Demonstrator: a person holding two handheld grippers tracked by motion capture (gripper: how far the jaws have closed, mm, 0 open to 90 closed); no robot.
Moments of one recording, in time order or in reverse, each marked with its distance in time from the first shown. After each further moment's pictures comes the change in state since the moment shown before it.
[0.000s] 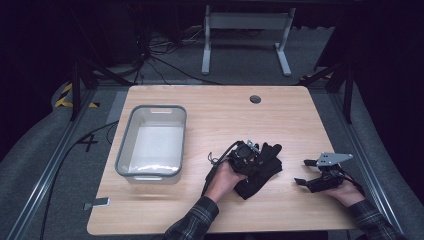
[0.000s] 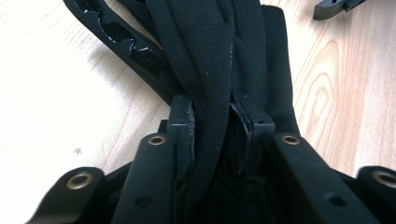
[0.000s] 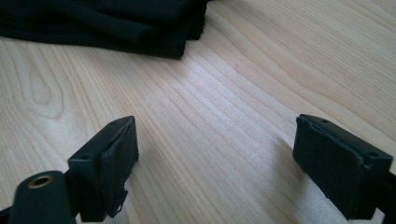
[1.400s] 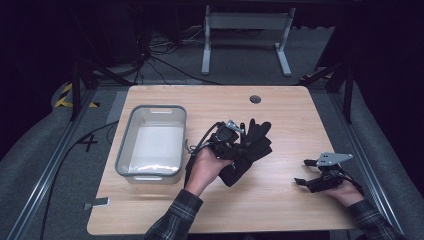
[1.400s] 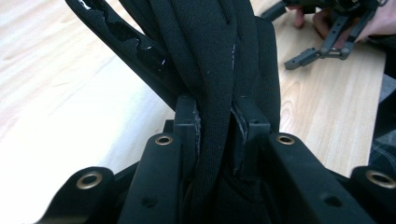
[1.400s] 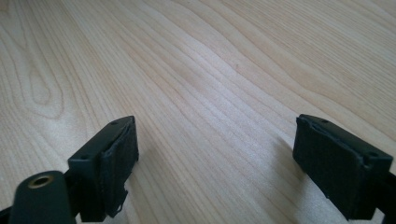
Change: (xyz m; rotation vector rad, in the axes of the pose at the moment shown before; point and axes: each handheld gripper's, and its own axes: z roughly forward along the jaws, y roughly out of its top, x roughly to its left) left arm 0.000 0.011 -0.114 -0.116 0.091 -0.032; right arm 0.000 0.000 0.000 0.001 0.000 0.001
